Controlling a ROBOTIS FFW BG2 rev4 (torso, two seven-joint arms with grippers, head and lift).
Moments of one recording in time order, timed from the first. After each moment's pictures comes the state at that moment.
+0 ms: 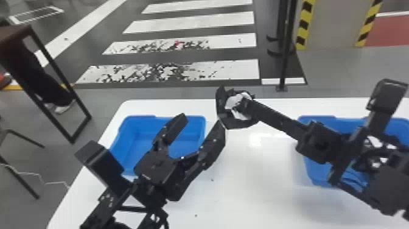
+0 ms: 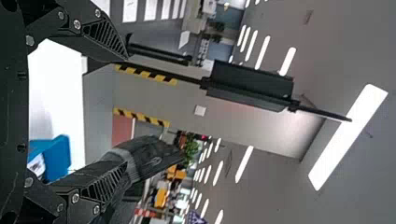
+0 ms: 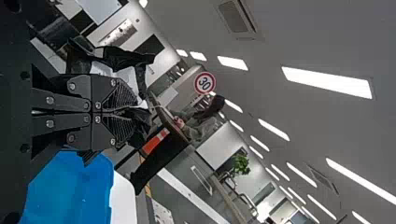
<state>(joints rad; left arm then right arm) 0.59 0.11 -0.03 -2.41 0.34 0.21 -0.29 0.05 -0.26 0.16 -2.06 -1.06 0.68 0.43</state>
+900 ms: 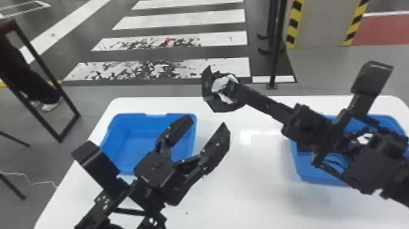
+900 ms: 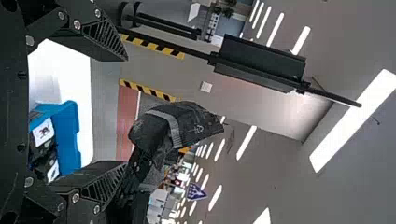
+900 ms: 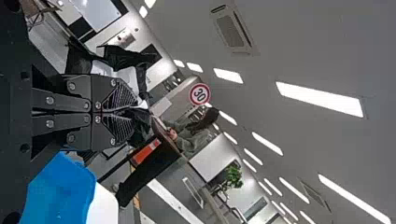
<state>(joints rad) 0.59 0.13 -0.06 -2.40 0.39 0.21 -0.33 -0.02 -0.27 0.19 -2.04 -1.08 0.63 0.43</state>
